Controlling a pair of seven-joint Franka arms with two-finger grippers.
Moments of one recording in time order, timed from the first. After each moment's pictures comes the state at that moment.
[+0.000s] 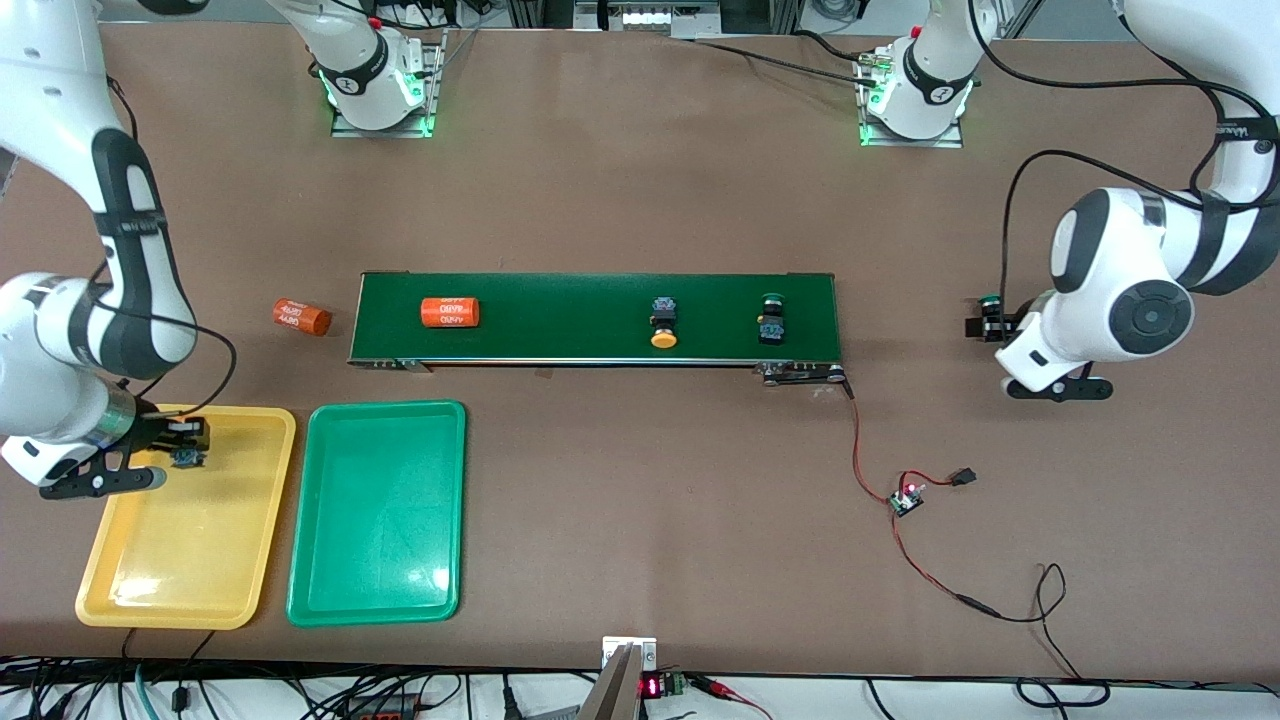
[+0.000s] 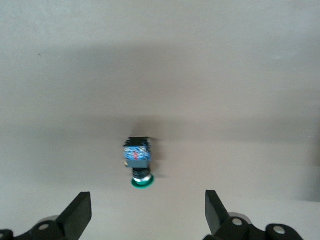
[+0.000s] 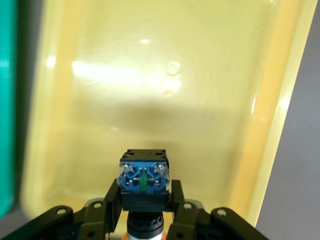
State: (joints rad) left arm 0.11 0.32 -0.10 -1.95 0.19 1.92 -0.08; right arm -0.13 0.71 -0.08 -1.52 -0.07 2.31 -0.31
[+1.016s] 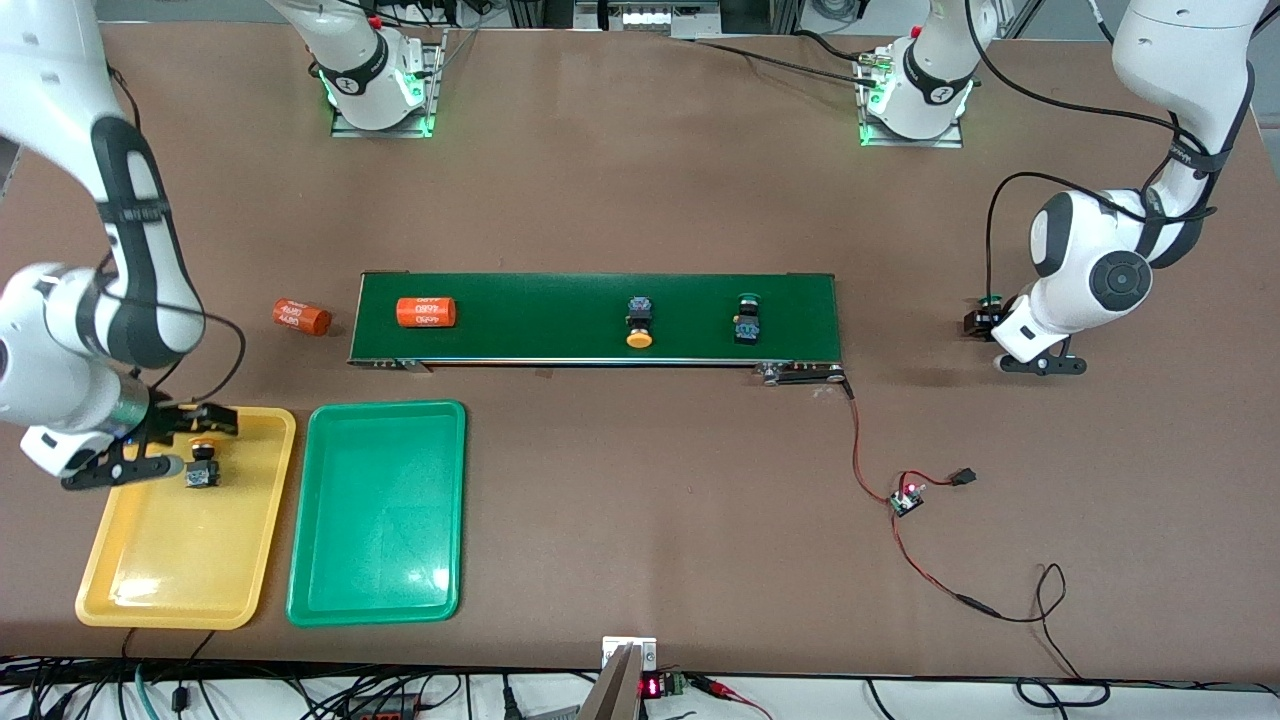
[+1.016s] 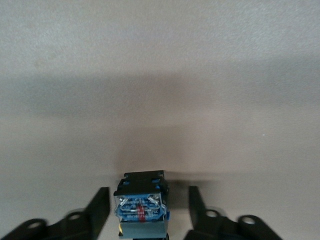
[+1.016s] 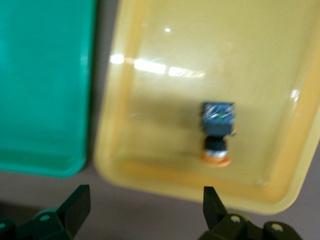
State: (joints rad) left arm 0.17 0.37 -0.02 -2.31 0.19 2.48 0.01; right arm -0.13 0.52 0.00 -1.65 -0.01 2.13 -0.28
